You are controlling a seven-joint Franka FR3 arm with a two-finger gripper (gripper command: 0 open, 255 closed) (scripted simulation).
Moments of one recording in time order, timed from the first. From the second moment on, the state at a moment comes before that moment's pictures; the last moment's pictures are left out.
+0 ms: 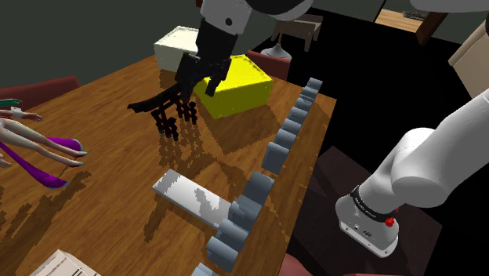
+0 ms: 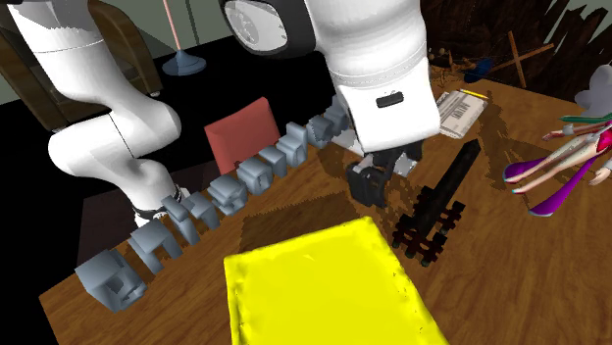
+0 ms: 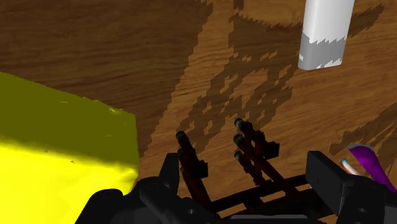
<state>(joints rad) 0.22 -0.13 0.38 -1.94 0.37 2.05 0.15</state>
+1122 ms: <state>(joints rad) 0.26 0.02 0.43 -1.88 0.34 2.18 0.19</state>
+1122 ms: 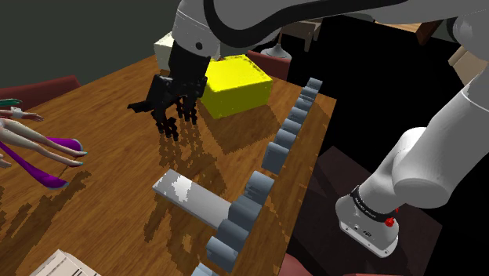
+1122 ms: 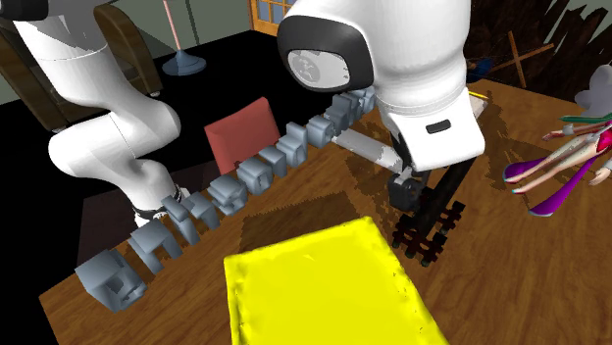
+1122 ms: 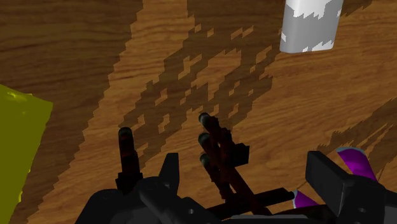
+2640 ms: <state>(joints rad) 0.26 0.01 0.43 -1.75 0.32 2.04 0.23</state>
